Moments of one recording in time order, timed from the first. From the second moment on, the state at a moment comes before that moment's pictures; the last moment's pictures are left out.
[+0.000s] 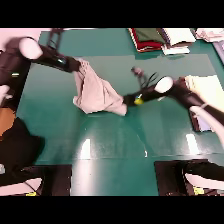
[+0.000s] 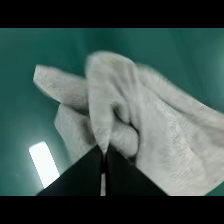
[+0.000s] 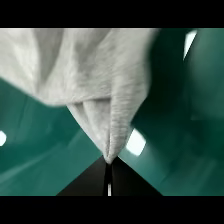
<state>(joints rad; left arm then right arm) -0.30 -1.33 1.58 1.42 -1.02 -1.48 0.37 -1.30 1.10 -0.98 0.91 1.44</state>
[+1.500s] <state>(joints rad) -0.61 -1.01 1.08 1.24 -1.20 -1.42 0.03 -0.86 1.24 -1.28 1.34 1.49</state>
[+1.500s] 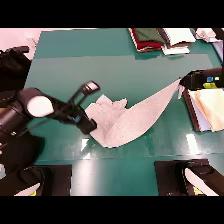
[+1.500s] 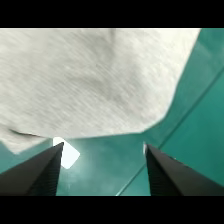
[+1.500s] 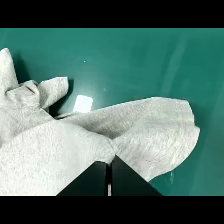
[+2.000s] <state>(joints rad) -0.20 -1.34 1.15 1.14 -1.12 -1.39 0.03 -0.92 1.22 -1.23 1.33 1.50</state>
